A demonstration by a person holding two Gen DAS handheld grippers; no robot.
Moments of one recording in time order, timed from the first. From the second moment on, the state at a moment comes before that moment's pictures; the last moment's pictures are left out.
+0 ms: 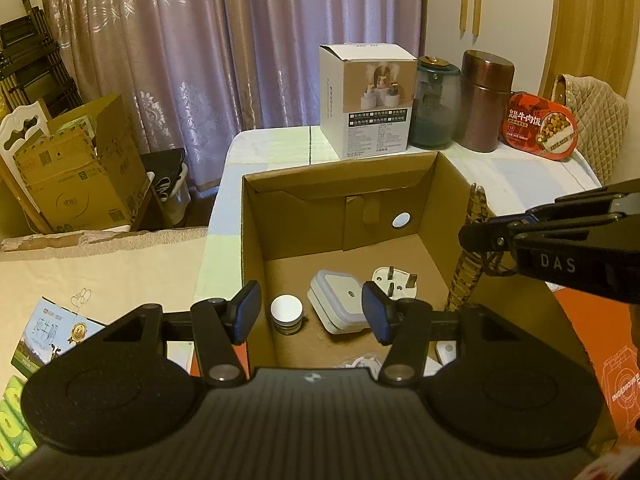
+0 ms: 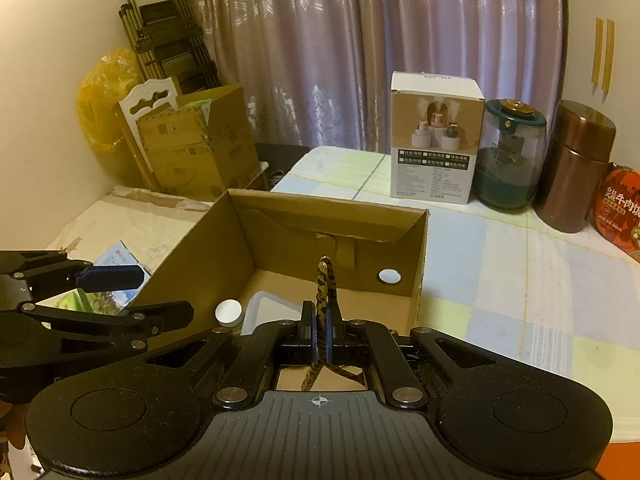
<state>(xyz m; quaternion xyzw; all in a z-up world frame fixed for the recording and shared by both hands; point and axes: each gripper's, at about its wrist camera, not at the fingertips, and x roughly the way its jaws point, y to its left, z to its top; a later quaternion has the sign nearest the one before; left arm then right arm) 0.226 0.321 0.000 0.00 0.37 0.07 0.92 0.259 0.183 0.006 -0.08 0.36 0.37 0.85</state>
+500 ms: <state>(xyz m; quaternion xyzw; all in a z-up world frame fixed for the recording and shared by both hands) 0.217 0.324 -0.004 0.00 0.38 0.08 0.92 0.262 0.181 0.018 -0.07 0.34 0.38 0.86</state>
